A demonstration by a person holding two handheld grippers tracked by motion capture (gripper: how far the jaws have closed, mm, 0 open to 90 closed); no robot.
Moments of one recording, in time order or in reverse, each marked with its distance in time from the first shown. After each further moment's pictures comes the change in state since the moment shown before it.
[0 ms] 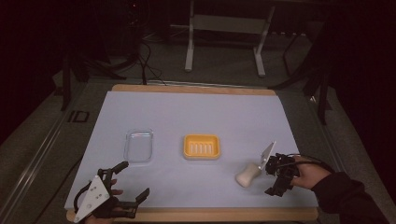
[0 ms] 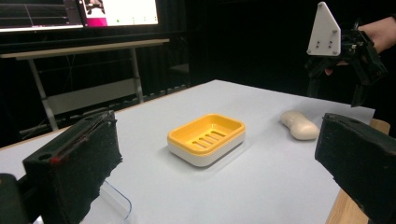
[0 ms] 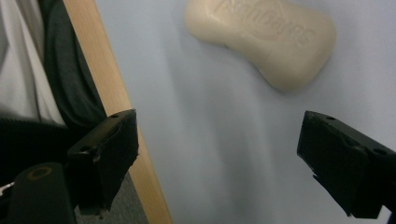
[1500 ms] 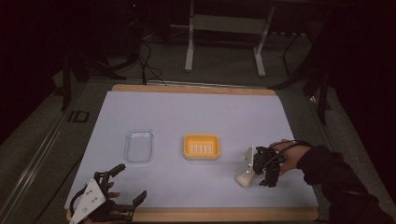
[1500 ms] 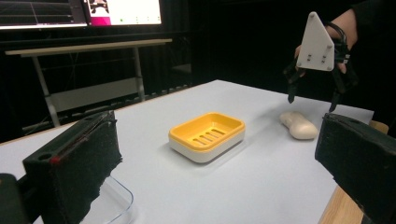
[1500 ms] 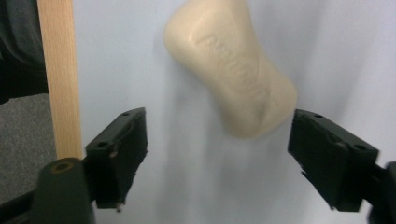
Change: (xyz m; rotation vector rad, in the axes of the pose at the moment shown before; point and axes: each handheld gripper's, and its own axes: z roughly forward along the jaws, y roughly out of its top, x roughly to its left) left arm -0.002 -0.002 -0.009 -0.007 0.010 -0.015; right arm -0.010 0.046 0.010 0.130 -0.075 -0.429
